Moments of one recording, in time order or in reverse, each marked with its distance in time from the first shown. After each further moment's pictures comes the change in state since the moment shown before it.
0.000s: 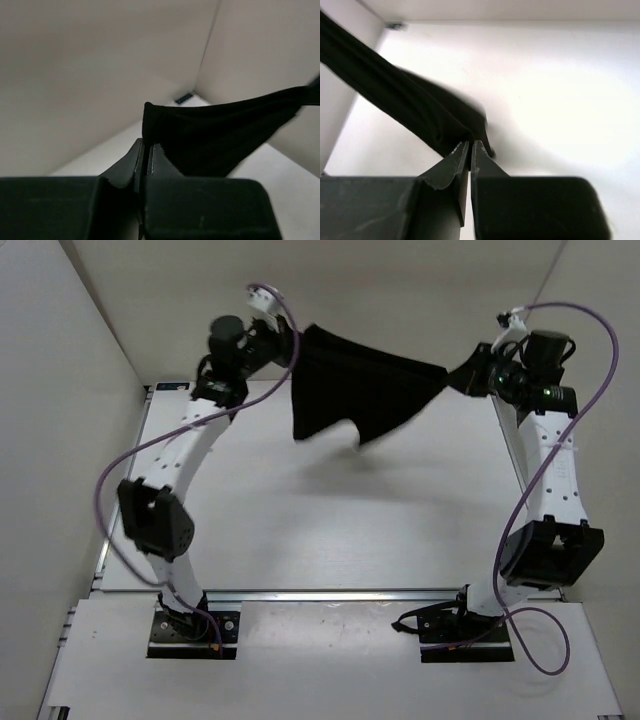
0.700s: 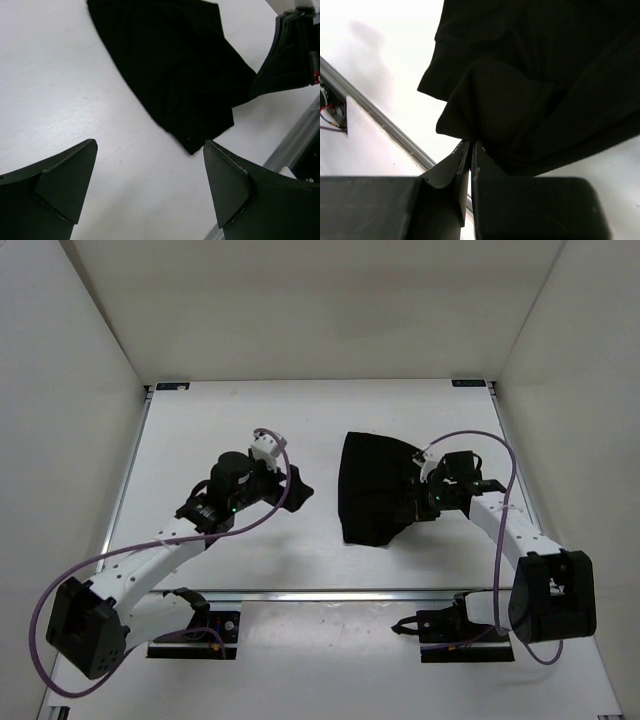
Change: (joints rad) left arm -0.200 -0.819 -1.112 -0.046 -0.217 -0.050; right arm 0.287 -0.253 -0.896 0.074 0.005 -0.095
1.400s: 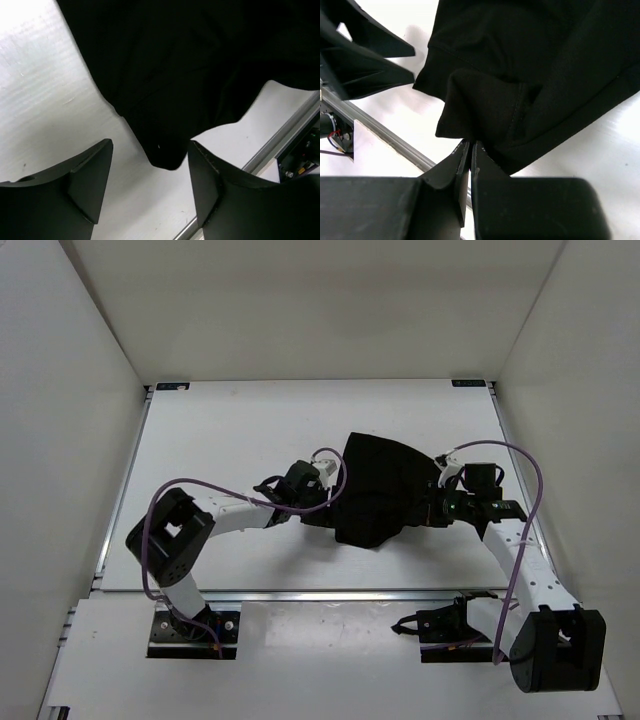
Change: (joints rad) left arm -0.194 0.615 0.167 0.027 0.041 -0.318; right arm -0.072 -0.262 -0.085 -0.026 0.047 0.099
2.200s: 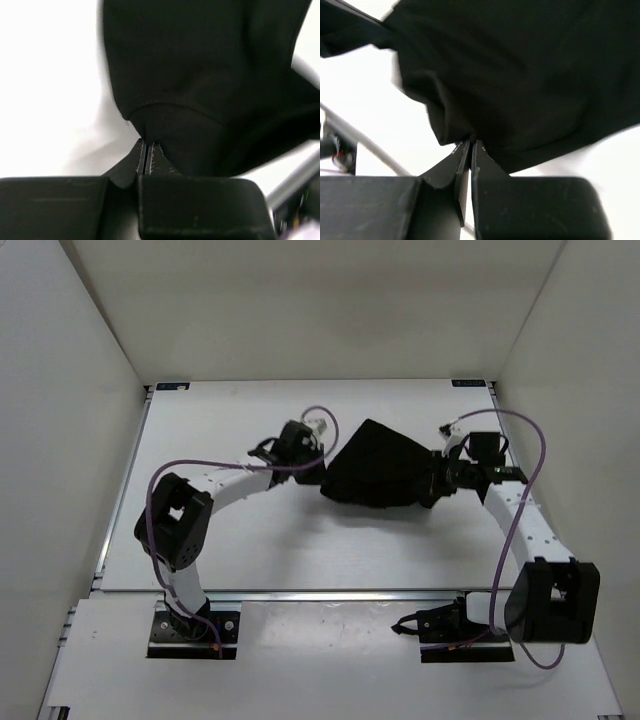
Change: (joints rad) left arm 0.117 0.111 0.278 -0.189 -0.057 0.050; right arm -0.045 0.202 0.189 0.010 -0.015 -0.036
